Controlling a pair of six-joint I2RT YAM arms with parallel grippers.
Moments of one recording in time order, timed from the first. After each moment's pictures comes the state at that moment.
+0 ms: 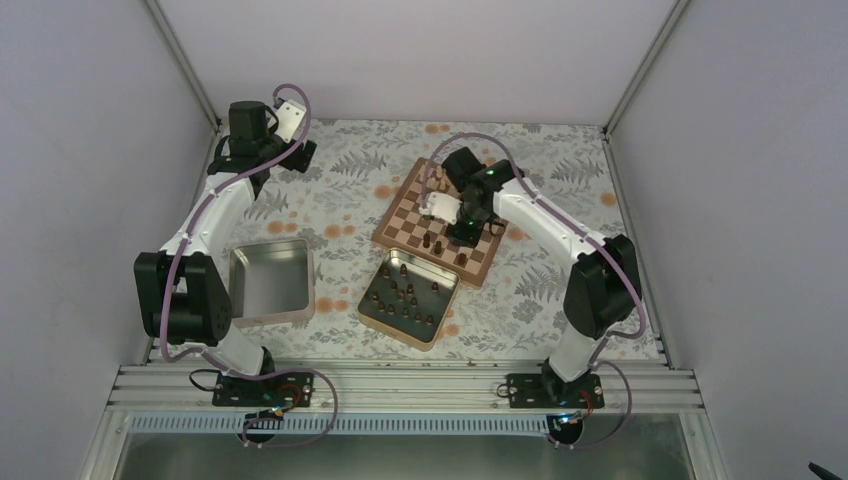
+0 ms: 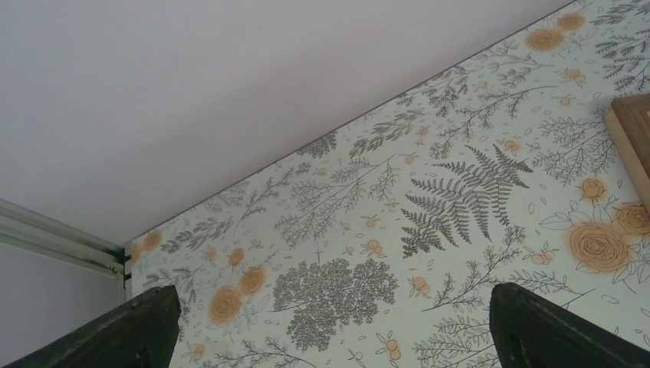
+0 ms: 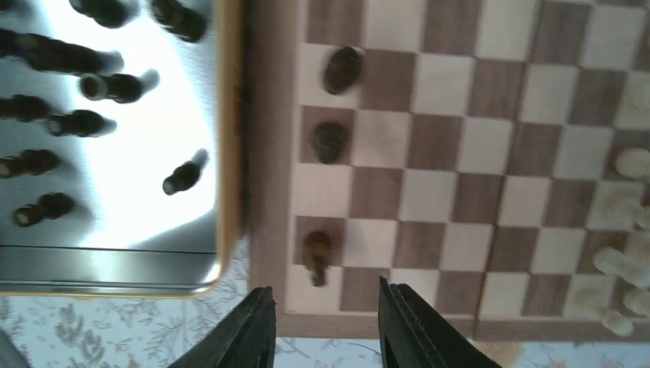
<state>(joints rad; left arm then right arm) -0.04 1.58 1.32 -0.26 0.12 0.41 0.56 1.74 1.49 -1.10 -0.07 -0.64</state>
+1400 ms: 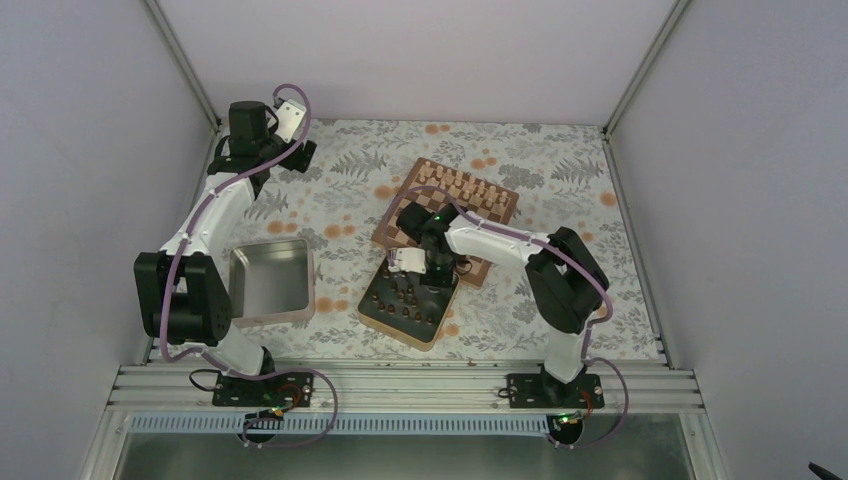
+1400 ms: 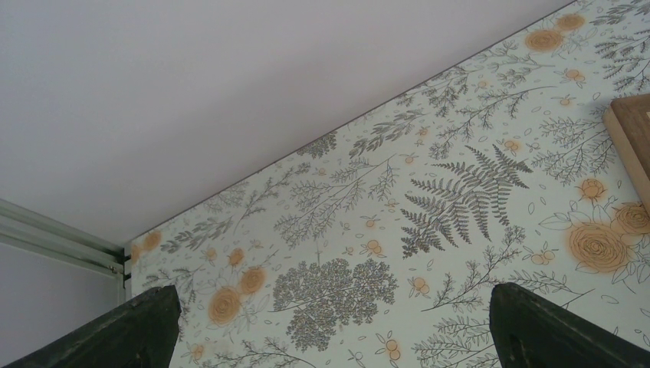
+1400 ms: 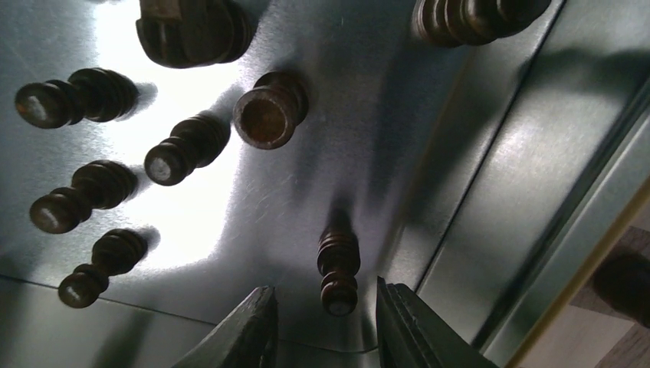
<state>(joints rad) -0.04 1.58 1.32 -0.26 0.12 0.41 0.84 1.86 1.32 -0.99 -0.02 -0.61</state>
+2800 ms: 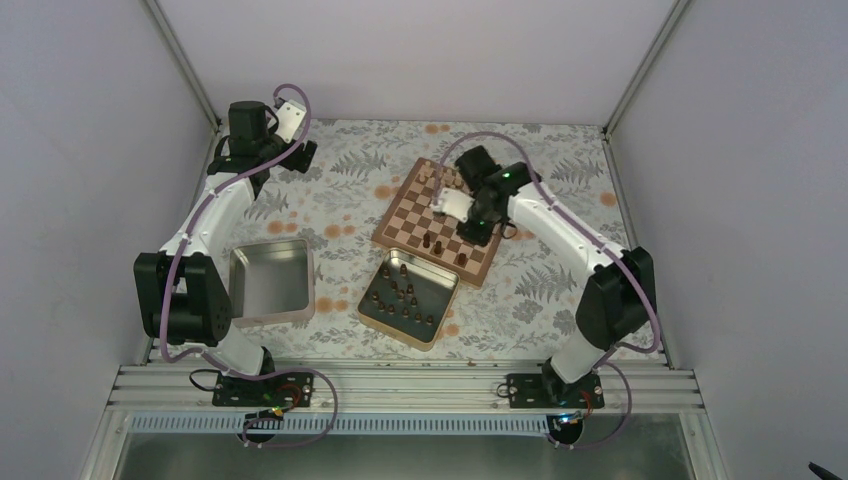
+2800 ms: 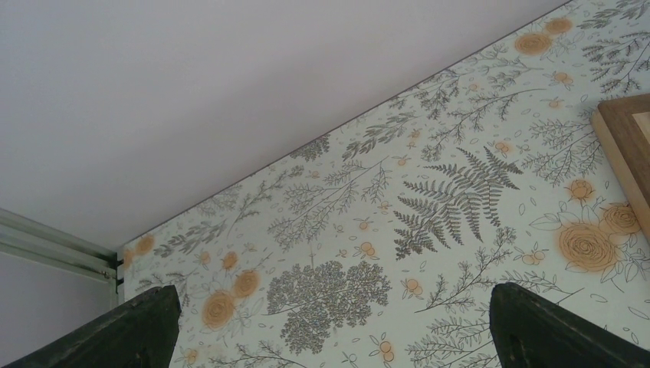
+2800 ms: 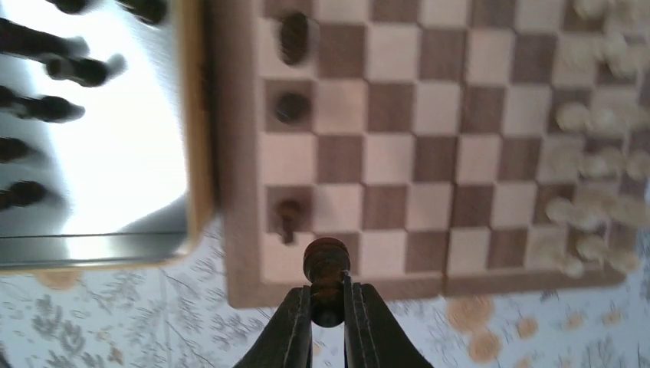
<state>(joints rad) -0.04 1.58 1.32 -0.26 0.14 0.41 0.59 1.64 1.44 -1.08 -0.04 -0.62</state>
